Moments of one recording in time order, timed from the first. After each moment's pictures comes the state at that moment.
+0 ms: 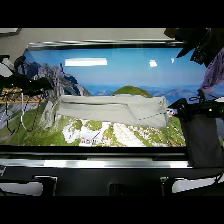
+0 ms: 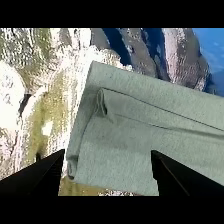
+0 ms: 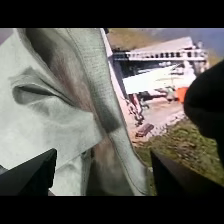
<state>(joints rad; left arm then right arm) 0.14 -1.59 1.61 1.29 -1.23 -1.62 -0.51 -1.71 1.26 -0.80 1.28 1.28</state>
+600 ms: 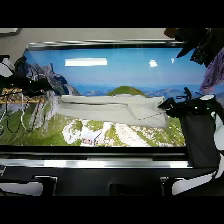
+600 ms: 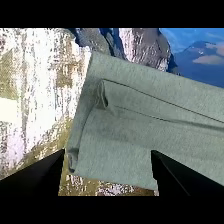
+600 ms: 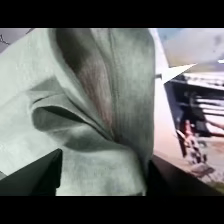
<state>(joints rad) 0.14 -1.59 1.61 1.29 -1.26 -1.62 -0.37 -1.78 1.26 -0.77 1.19 1.24</state>
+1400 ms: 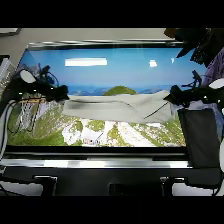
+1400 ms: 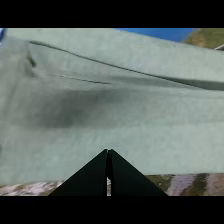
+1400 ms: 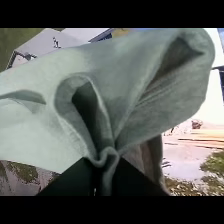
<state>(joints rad) -0.06 -1.65 1.49 1.10 -1.15 -1.64 -0.30 -1.50 1.37 -0.92 1.25 1.48</state>
